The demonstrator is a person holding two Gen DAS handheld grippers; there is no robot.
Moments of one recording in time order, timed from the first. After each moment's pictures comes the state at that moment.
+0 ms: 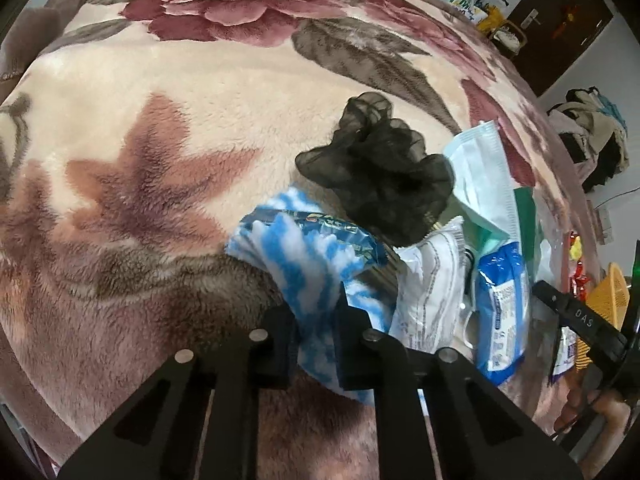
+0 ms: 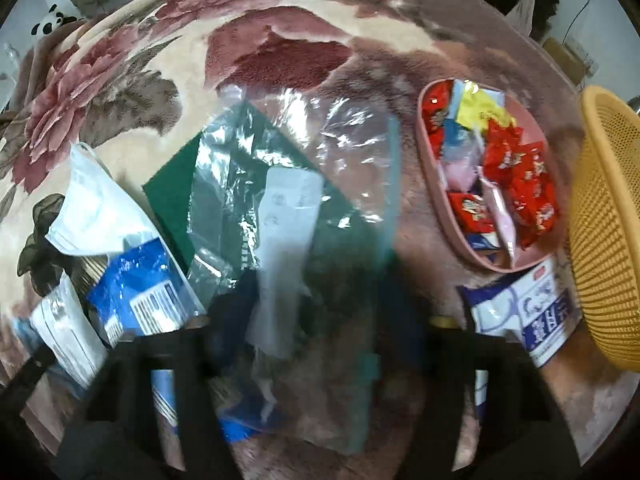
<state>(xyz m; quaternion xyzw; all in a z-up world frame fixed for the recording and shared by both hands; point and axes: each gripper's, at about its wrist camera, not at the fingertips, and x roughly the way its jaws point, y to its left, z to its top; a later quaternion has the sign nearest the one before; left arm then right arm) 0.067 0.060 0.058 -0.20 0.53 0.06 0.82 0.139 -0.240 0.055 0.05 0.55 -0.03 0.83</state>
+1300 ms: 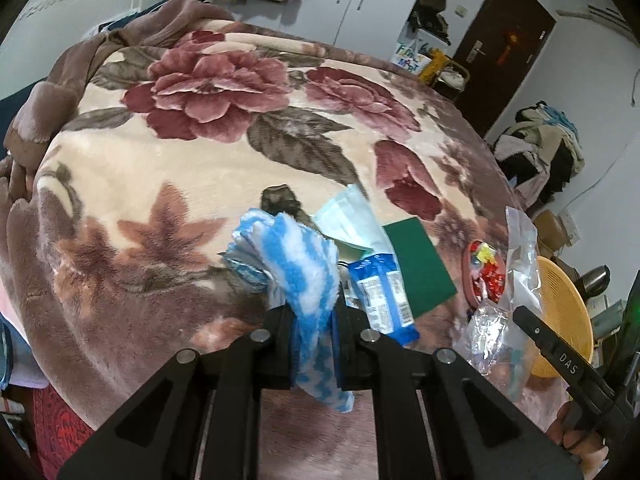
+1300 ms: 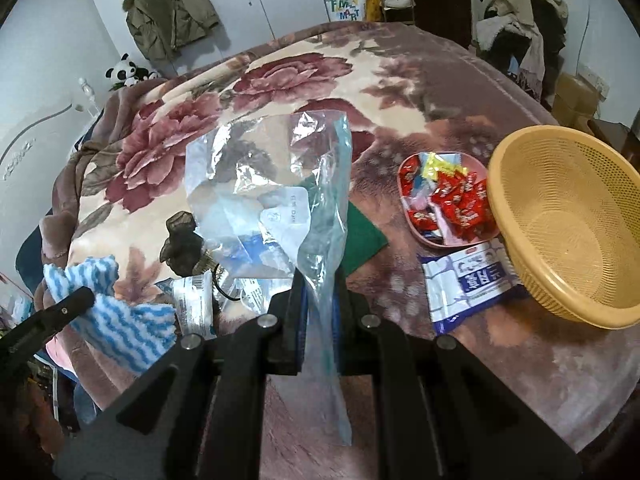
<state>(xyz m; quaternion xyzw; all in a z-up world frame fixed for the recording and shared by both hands) -0.011 0.010 0.199 -0.17 0.43 0.02 0.89 0.032 -0.252 0.167 0.10 0.44 0.06 0.89</state>
